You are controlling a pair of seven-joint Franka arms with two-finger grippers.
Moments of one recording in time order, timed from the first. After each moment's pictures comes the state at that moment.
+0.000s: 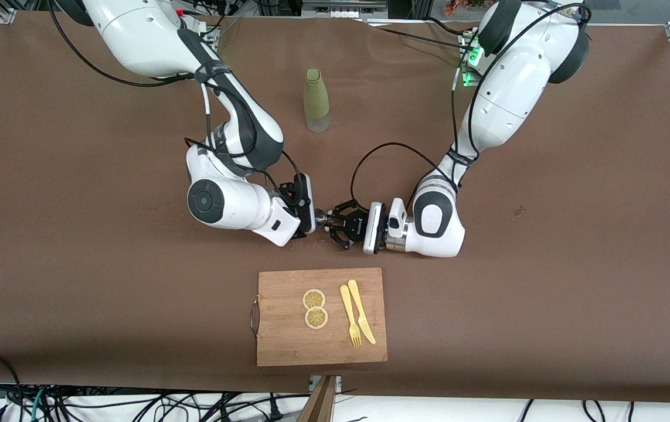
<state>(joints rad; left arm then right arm) -0.32 1.07 -0.19 -1.30 -1.49 1.97 2.08 0.41 0.75 0.17 -1.29 0.34 1.99 -1.28</state>
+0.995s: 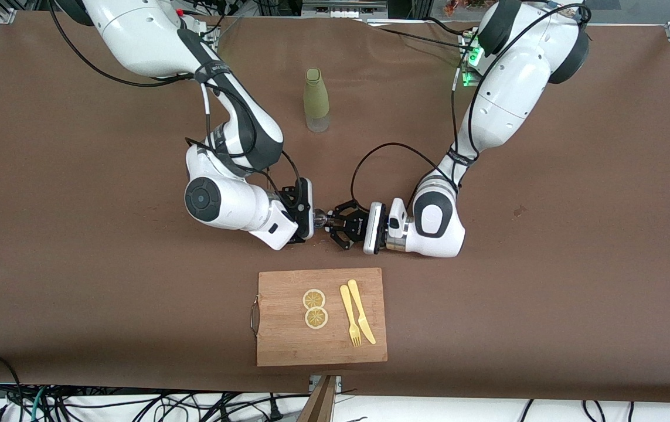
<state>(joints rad) -0.32 1.07 -0.19 -1.30 -1.49 1.98 2.08 0.40 0.75 0.16 -1.29 0.38 2.04 -1.22</state>
